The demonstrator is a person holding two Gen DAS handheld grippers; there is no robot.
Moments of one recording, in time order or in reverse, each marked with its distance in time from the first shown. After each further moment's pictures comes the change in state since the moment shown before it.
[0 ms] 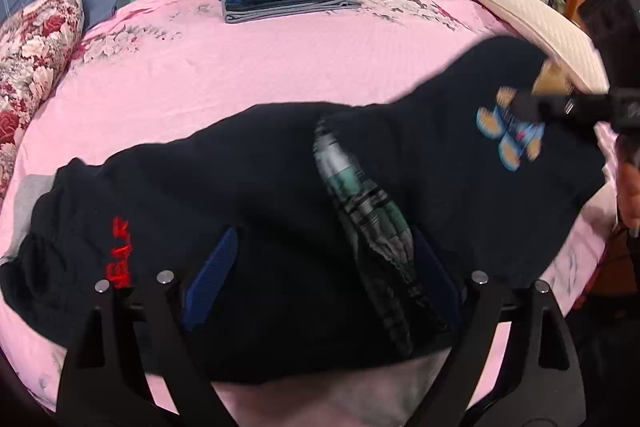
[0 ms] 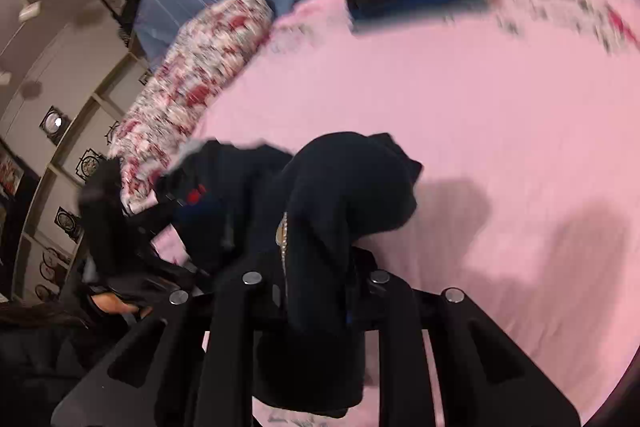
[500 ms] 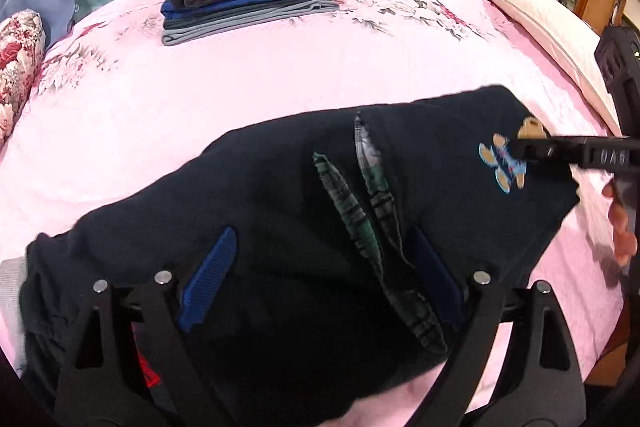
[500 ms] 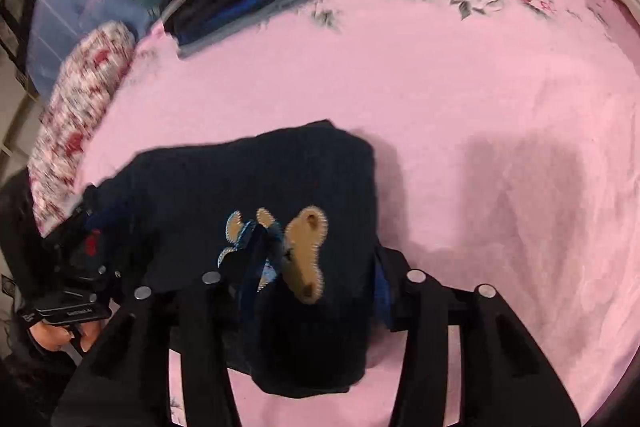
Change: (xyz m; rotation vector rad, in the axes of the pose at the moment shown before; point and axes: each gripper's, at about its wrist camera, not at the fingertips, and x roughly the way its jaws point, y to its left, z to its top) left arm 0.065 -0.052 0.073 0.010 0.045 0.006; right arm -0.015 -0.129 0.021 0.233 0.034 -0.361
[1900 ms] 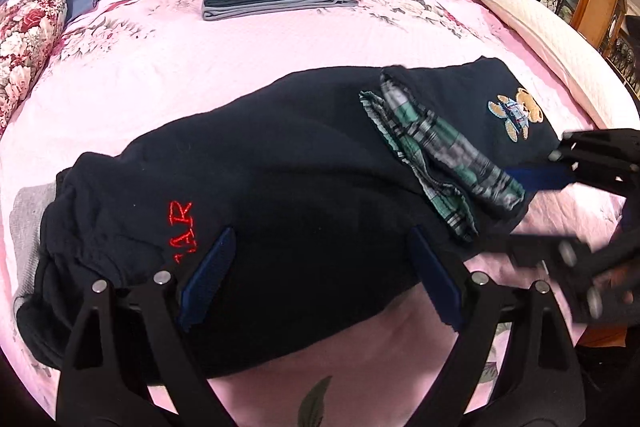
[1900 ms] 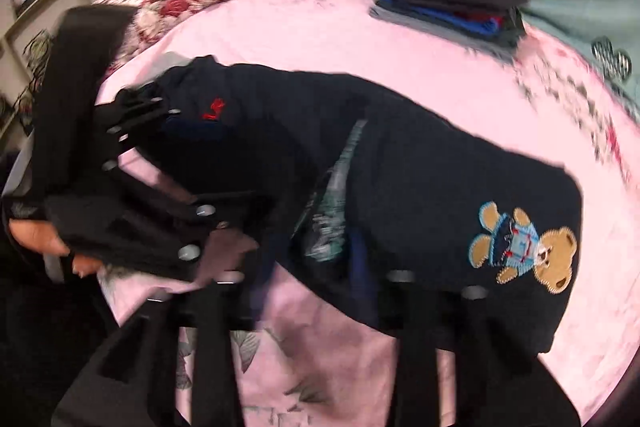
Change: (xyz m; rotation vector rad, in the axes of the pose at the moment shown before) left arm -0.033 0.035 -0.051 -0.047 -0.015 -0.033; right arm 0.004 0.185 -0.079 -0.615 0.029 0.005
